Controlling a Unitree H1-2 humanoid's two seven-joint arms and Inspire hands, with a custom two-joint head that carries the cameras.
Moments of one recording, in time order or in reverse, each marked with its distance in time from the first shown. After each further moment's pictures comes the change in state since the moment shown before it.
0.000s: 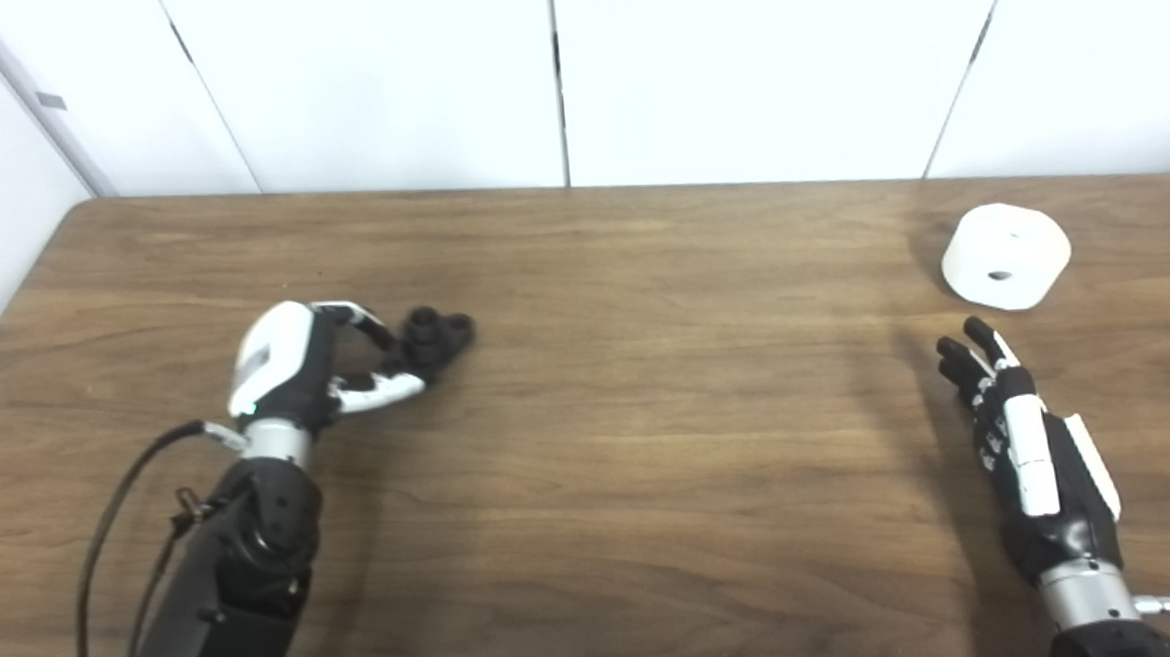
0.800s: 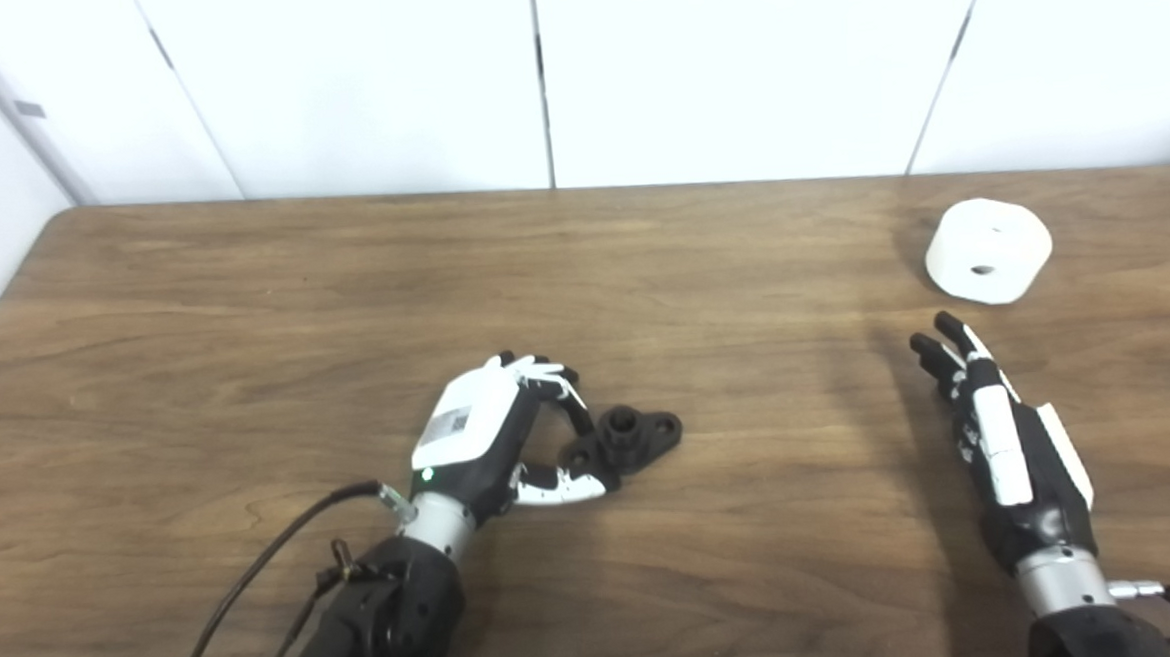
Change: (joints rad) left arm 0.091 -0.135 -0.262 -0.107 0.160 -0.147 -0.063; right arm -0.001 0.006 0.033 -0.028 -0.040 0.042 -0.021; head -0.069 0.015
